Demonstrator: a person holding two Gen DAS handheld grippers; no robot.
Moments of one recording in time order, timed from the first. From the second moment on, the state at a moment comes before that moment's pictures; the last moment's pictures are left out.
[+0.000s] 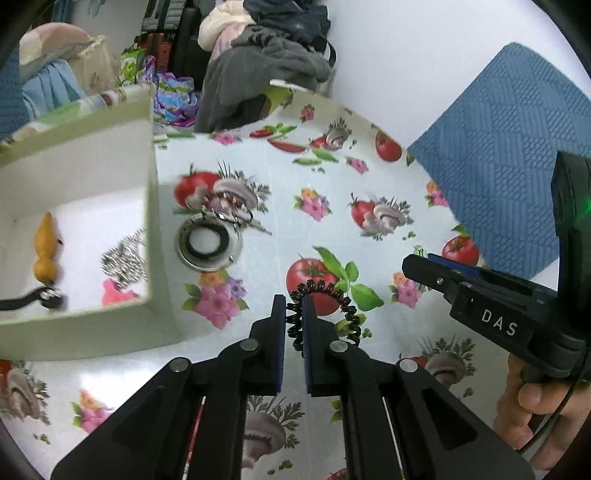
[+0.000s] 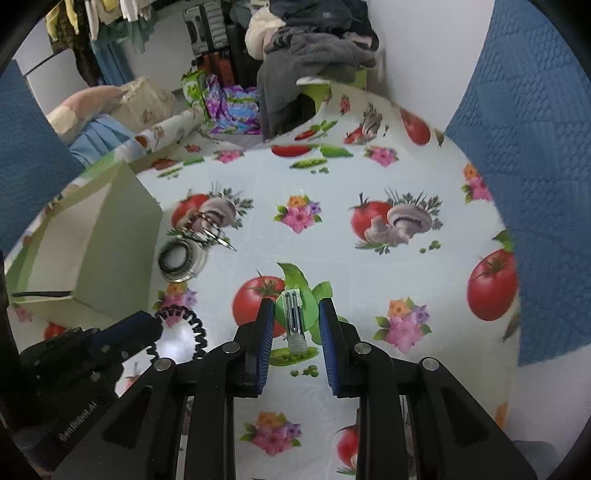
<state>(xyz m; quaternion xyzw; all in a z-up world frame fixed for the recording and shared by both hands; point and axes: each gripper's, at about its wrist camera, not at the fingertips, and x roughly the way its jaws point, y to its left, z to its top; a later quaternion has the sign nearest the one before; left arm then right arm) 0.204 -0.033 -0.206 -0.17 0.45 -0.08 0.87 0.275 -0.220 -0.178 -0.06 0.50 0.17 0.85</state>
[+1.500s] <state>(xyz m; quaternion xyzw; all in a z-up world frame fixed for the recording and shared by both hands) 0.181 0.156 -0.160 -0.15 0.44 0.03 0.88 0.243 -0.023 -0.121 -0.09 0.45 0.32 0.83</state>
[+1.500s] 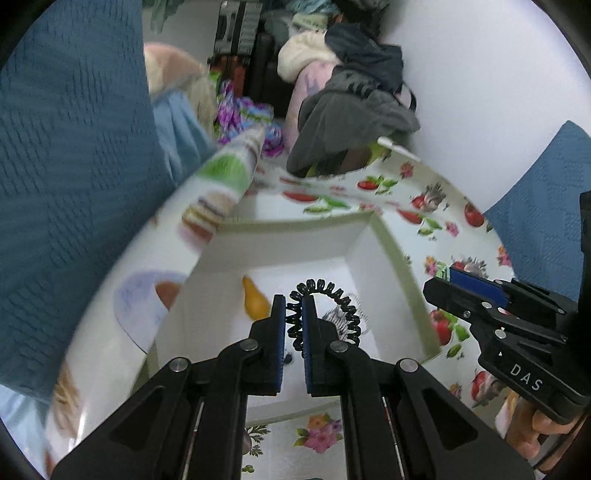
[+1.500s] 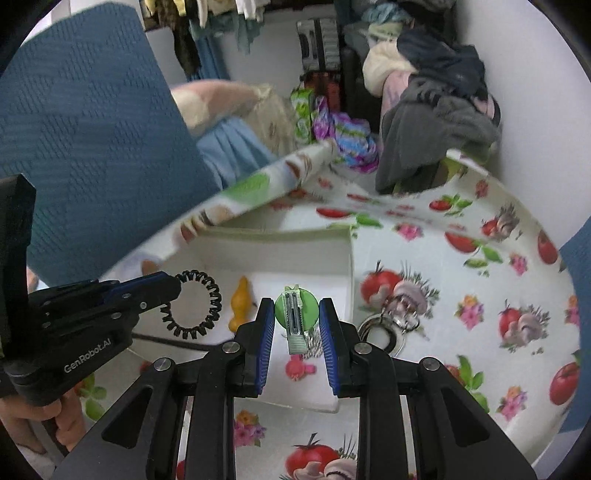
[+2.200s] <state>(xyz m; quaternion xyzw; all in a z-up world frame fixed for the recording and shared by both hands) 0.171 0.150 -0.135 -0.17 0.43 0.05 0.88 0.240 -0.041 -0.101 -0.06 0.44 0.35 0.83</state>
